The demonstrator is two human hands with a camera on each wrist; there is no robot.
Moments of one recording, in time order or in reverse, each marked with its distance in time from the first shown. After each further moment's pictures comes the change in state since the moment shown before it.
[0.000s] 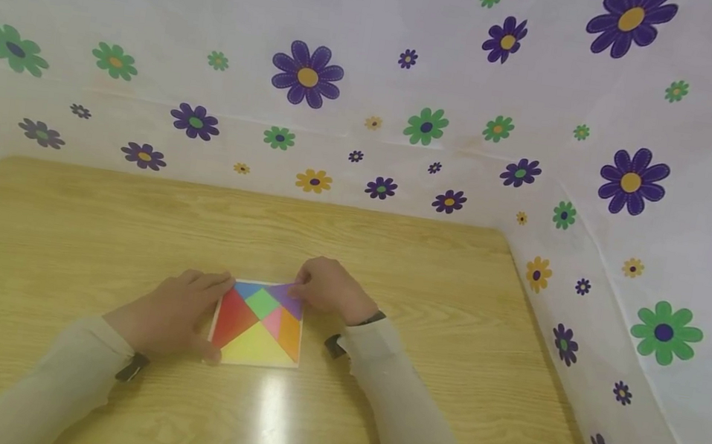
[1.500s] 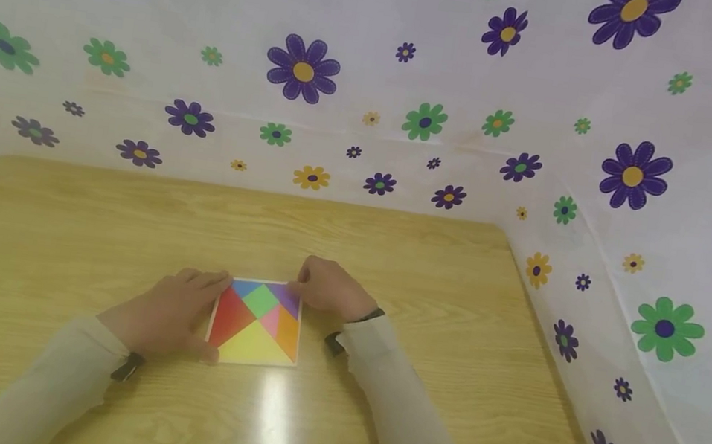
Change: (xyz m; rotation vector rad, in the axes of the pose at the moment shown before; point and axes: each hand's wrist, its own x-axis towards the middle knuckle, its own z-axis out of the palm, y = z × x) left_hand -0.002 0.002 -0.003 0.002 0.001 0.021; right_hand 0.004 0.008 0.003 -0.105 -0.003 0.038
